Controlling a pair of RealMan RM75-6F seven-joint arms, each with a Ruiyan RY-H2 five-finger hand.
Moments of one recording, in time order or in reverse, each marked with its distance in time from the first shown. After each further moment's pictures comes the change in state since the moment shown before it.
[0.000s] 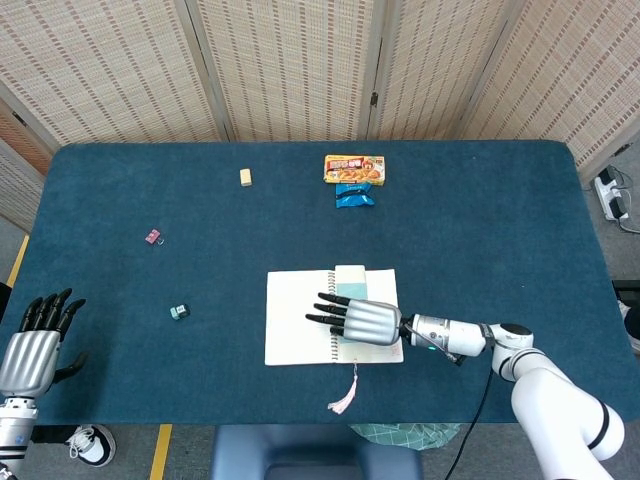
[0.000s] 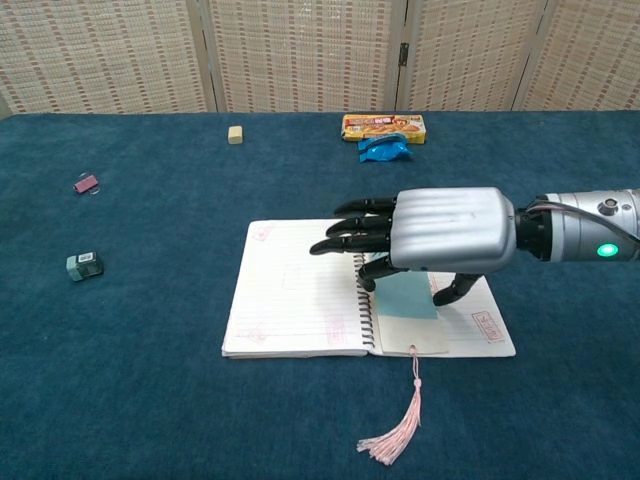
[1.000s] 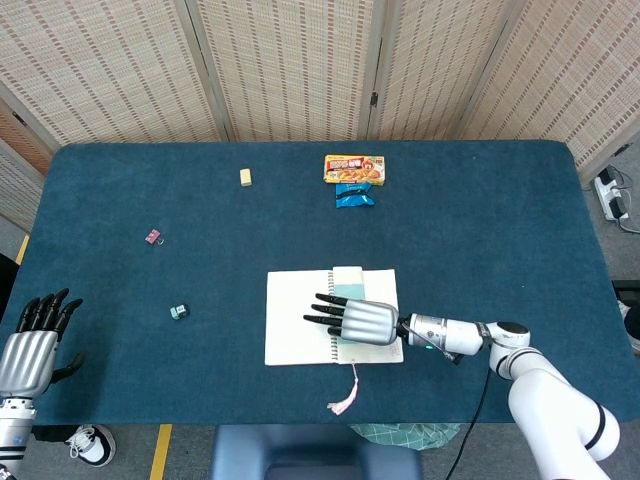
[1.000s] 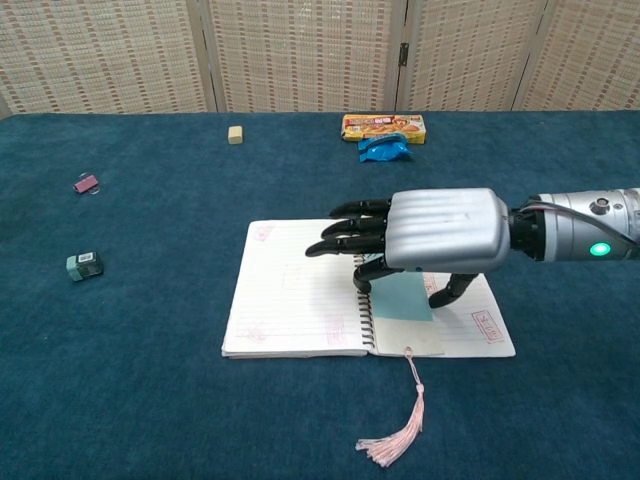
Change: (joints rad) left arm 0.004 0.004 -0.003 -0.006 -0.008 0.003 0.000; right arm -0.002 -0.020 0.030 0.038 -0.041 -0.001 0.047
